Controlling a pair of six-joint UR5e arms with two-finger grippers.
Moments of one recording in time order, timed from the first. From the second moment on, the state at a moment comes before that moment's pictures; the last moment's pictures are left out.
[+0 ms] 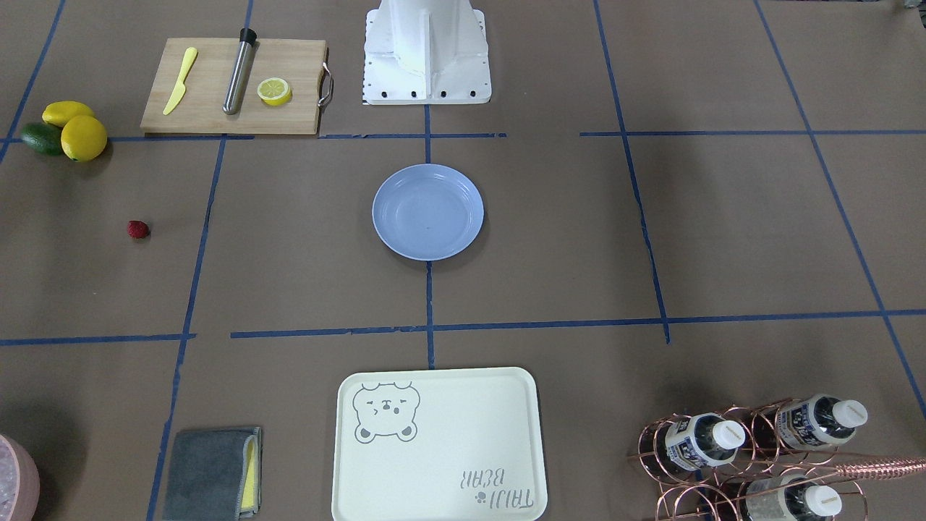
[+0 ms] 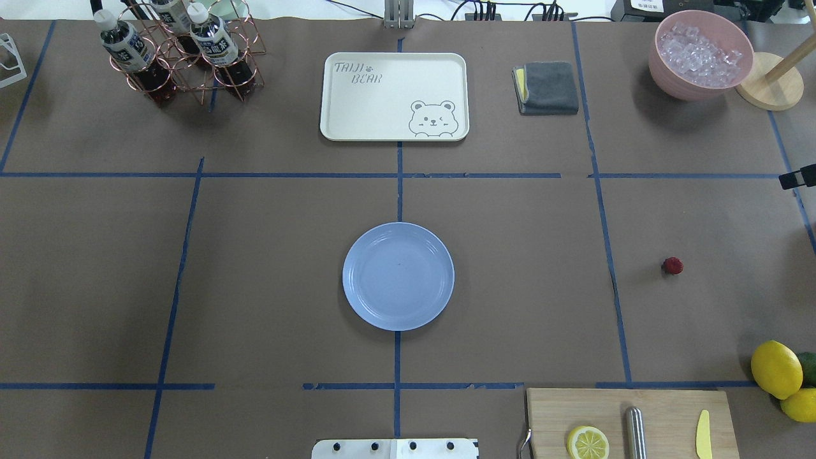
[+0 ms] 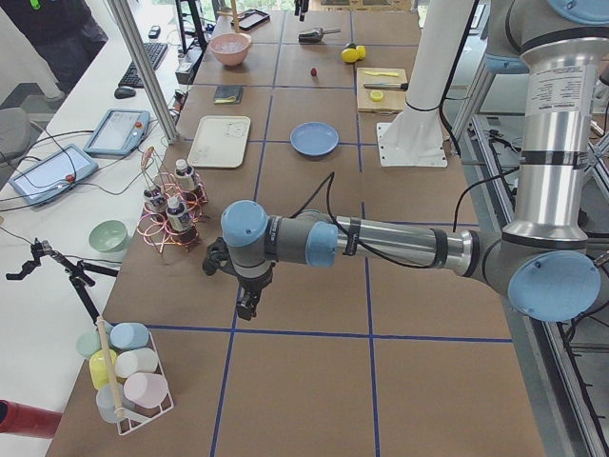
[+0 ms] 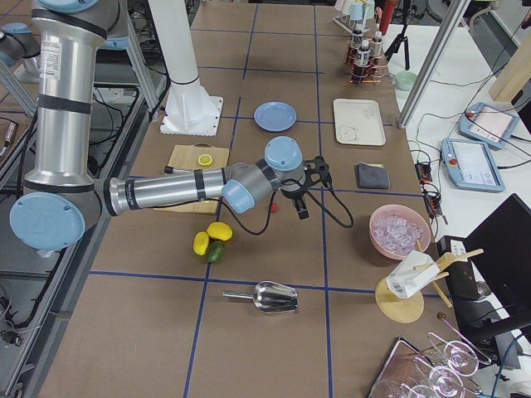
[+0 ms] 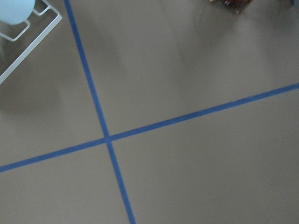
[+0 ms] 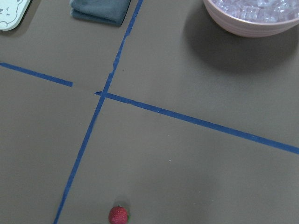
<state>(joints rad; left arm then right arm) -1.56 -1.54 -1.69 -1.55 -2.35 0.25 1.29 -1.70 1.95 -1.20 2.40 0.35</state>
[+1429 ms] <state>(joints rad) -1.58 -1.51 -1.70 -1.54 -2.34 0.30 0.75 -1.69 1.85 -1.00 1.91 0.84</state>
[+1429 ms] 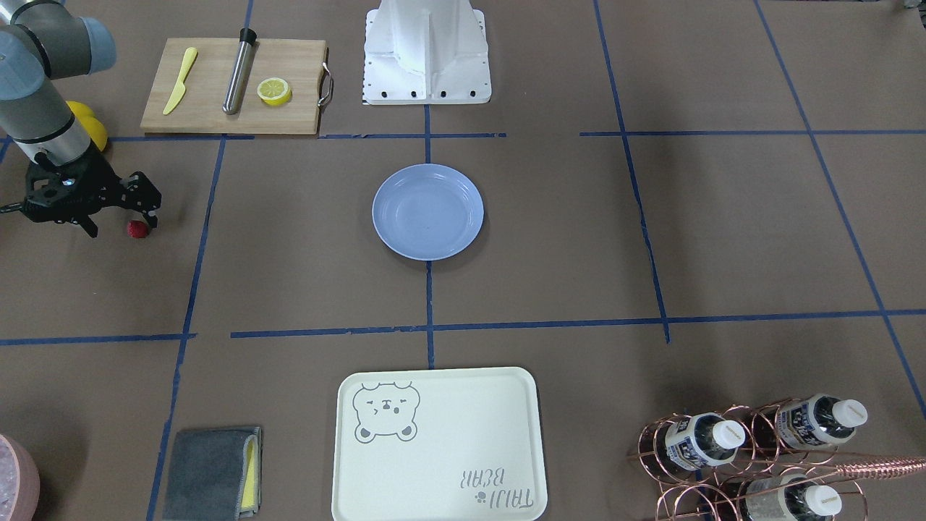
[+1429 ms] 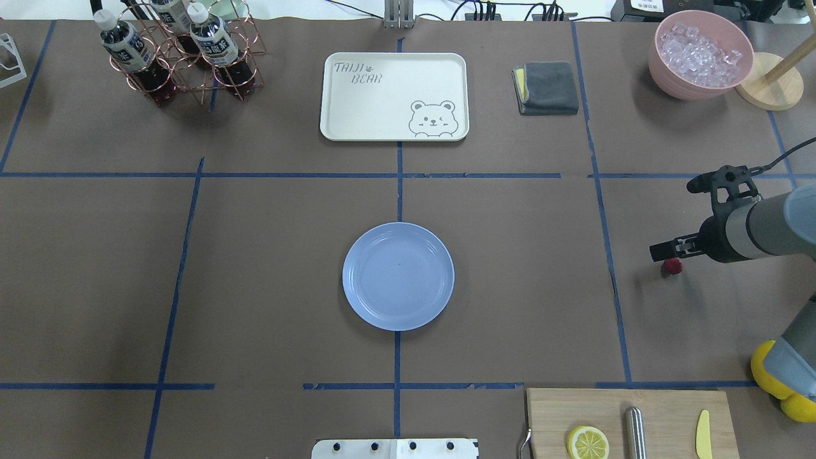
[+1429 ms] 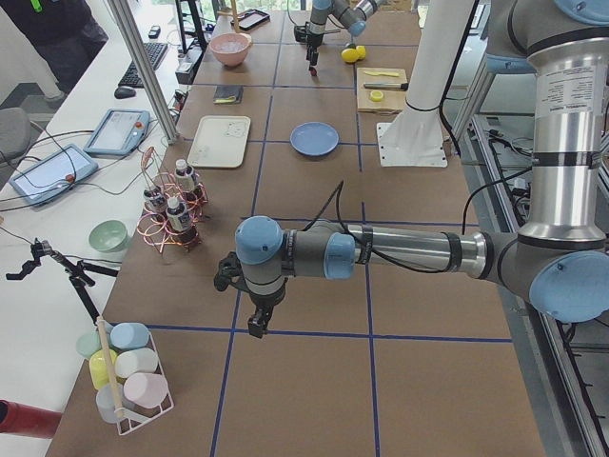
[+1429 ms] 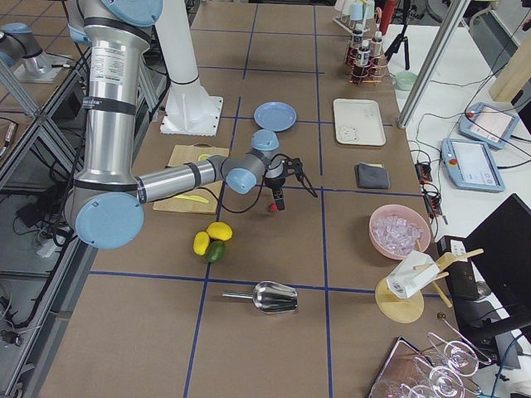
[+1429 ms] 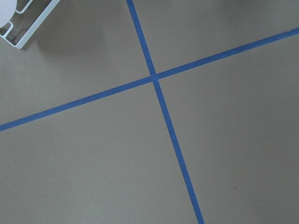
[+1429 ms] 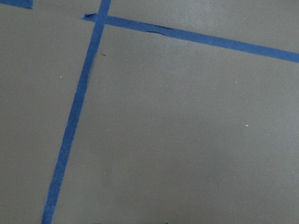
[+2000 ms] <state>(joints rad) -1.58 -1.51 -1.70 -1.54 -2.34 0.30 0.71 -1.69 1.83 -0.99 1.89 0.86</state>
